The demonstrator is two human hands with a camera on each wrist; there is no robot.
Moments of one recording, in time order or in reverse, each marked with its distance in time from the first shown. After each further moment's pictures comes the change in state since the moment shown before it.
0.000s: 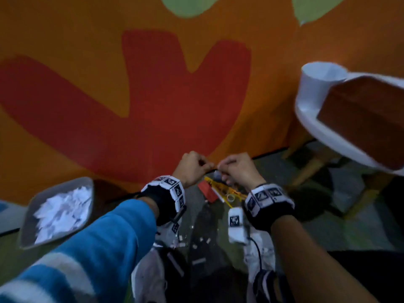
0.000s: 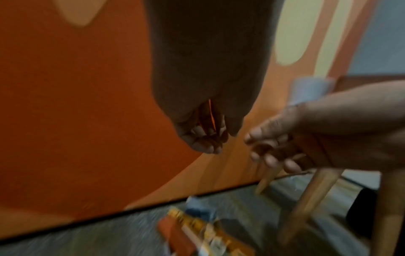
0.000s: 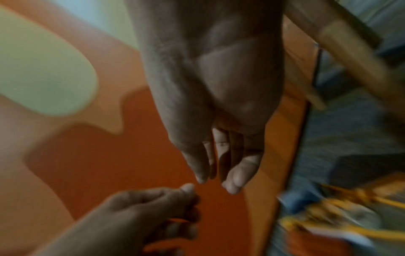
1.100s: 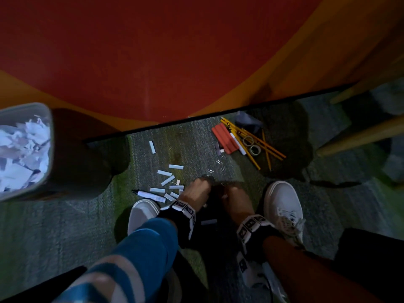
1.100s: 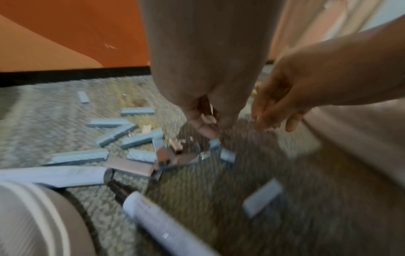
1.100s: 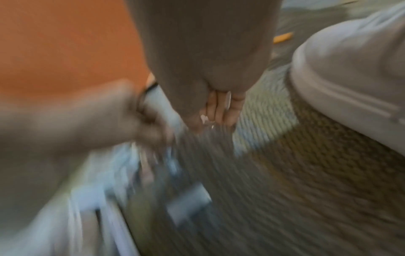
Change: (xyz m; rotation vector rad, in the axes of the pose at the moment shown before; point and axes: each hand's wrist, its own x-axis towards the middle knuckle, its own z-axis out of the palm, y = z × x) left_hand -0.036 -0.218 0.222 0.223 -0.360 -0.128; right_hand 0.005 0.243 0.168 -0.681 -0.205 0.150
